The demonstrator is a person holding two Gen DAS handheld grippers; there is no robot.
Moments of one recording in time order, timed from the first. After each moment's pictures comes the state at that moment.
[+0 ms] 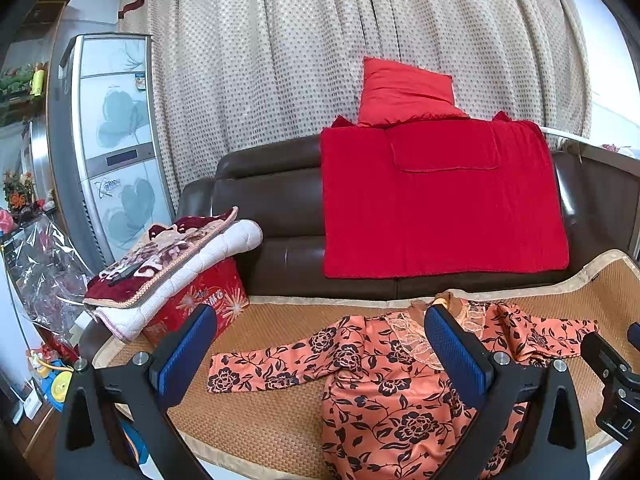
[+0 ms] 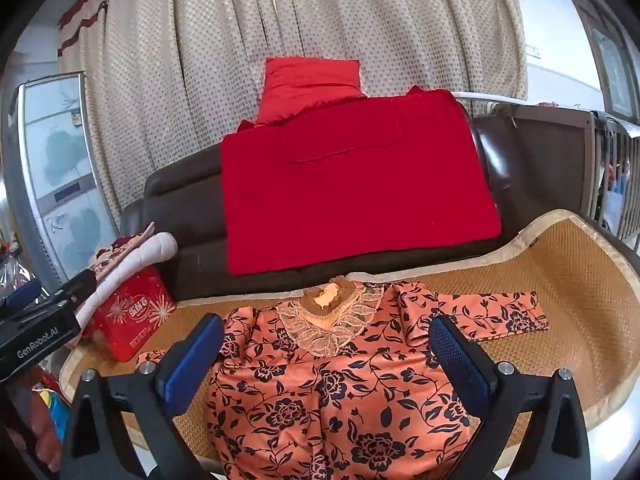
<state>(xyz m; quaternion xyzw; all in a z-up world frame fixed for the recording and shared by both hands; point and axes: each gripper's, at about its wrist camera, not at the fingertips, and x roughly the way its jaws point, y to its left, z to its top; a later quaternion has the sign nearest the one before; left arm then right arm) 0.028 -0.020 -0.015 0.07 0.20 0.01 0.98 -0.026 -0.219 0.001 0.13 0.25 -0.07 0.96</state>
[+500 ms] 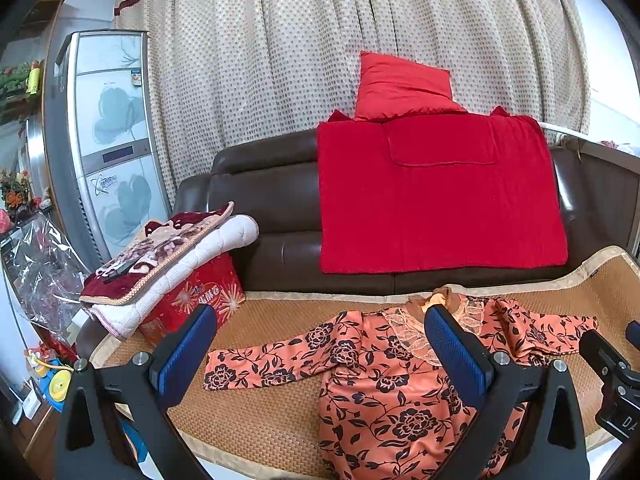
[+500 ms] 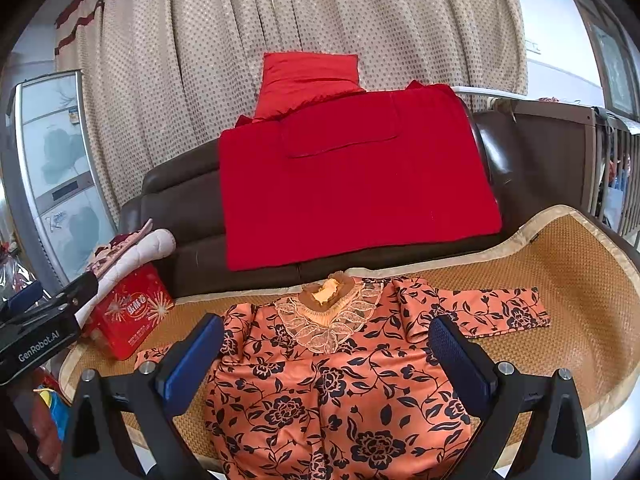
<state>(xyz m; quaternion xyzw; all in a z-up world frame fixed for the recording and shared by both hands) 0.032 -0.021 -0.020 0.08 0.21 0.00 0.98 -0.025 -0.226 -0.006 0.14 0.26 -0.07 0.95</state>
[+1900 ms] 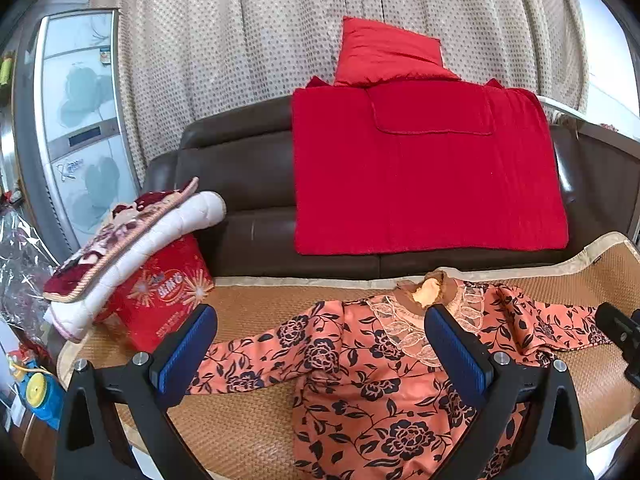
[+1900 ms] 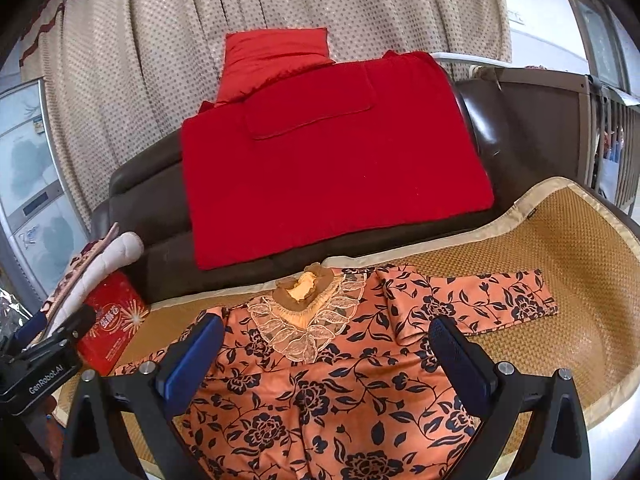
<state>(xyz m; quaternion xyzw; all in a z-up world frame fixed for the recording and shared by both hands) 0.115 -0.042 -0.070 0.08 0.25 -0.03 0.96 0.041 -0.266 -0.041 0.17 0.30 -0.10 0.93</state>
